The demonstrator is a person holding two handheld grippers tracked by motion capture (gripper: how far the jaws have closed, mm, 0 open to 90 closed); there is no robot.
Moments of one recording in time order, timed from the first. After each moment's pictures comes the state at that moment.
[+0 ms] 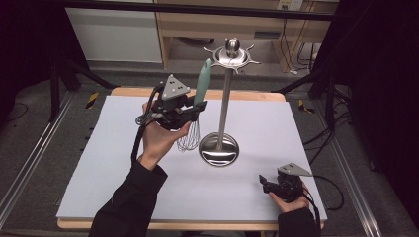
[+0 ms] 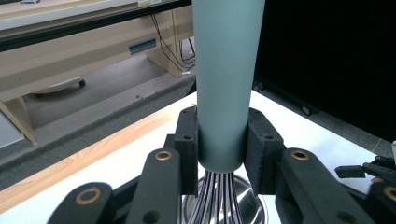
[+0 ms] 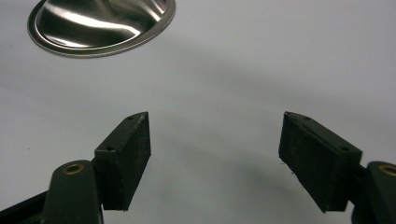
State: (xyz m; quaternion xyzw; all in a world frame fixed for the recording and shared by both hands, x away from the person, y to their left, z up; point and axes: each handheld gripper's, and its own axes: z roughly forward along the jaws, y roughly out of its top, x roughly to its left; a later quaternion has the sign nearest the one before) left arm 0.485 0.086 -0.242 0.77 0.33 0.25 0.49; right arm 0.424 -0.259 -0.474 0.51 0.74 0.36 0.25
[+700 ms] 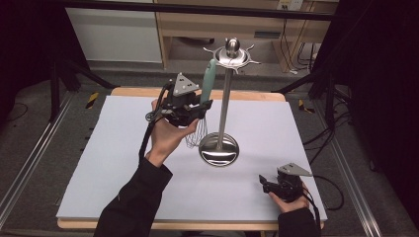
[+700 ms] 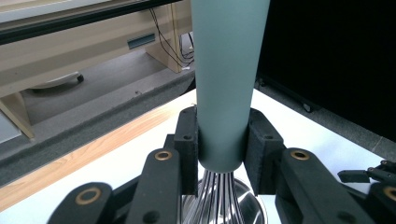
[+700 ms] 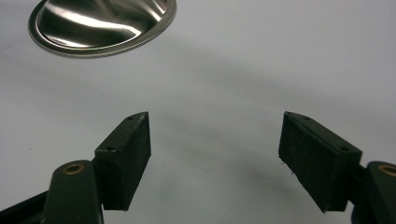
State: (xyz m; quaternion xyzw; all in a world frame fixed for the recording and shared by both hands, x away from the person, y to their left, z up) left arm 0.497 0.070 -0.246 0.77 0.33 0.24 0.49; right arm 0.424 -0.258 -0.475 0.51 0.74 0.36 0.25
